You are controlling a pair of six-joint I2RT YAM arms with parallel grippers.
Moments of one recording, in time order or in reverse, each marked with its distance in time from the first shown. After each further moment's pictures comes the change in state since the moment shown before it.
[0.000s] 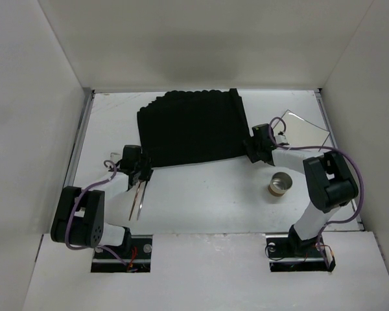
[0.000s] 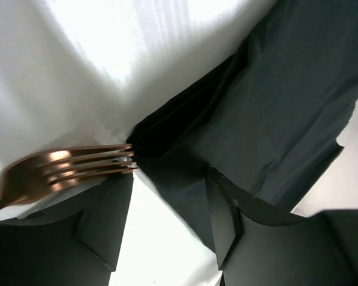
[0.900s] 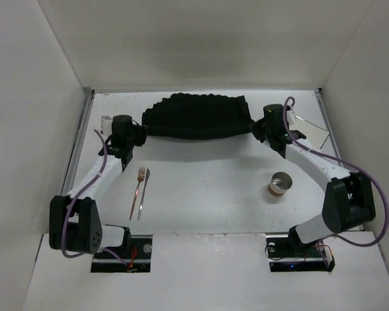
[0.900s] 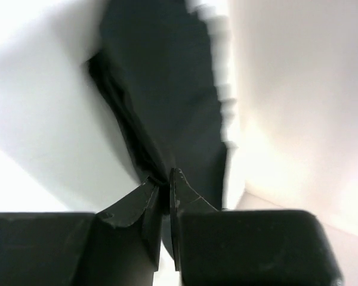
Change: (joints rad) left arm 0.029 -0.039 0.305 -0.040 -0.004 0.127; right arm -0.014 -0.210 0.156 -0.140 -0.030 -0.211
